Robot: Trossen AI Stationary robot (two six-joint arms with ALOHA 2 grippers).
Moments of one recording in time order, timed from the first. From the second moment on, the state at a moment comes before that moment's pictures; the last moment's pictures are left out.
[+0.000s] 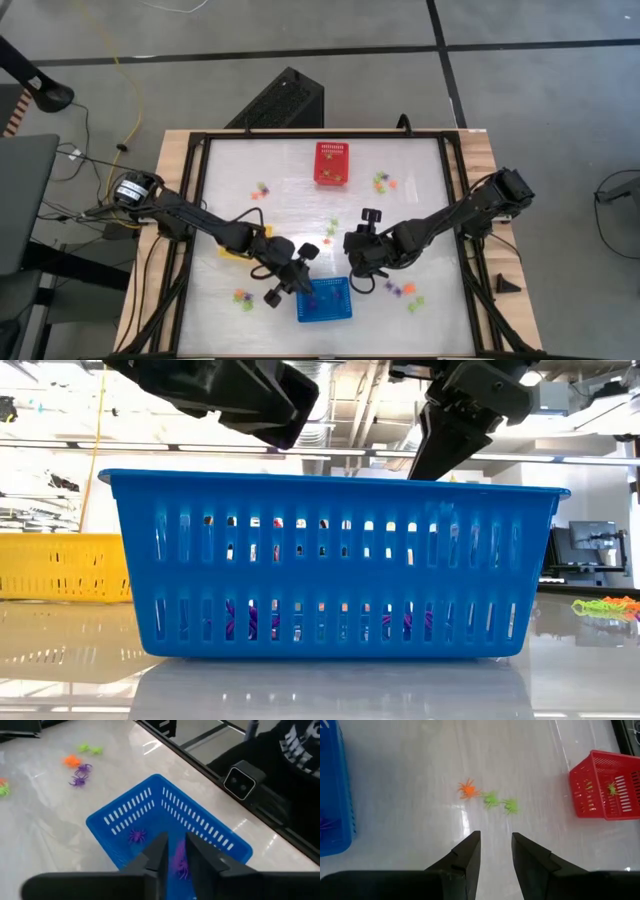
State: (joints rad) left arm -0.32 1.64 0.94 0.18 0.24 0.18; right arm 0.40 1.62 1.21 -0.69 0.57 0.34
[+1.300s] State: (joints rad) left arm 0.09 2.04 1.12 0.24 0.01 0.24; right arm 0.40 1.62 1.21 -0.71 0.57 0.34
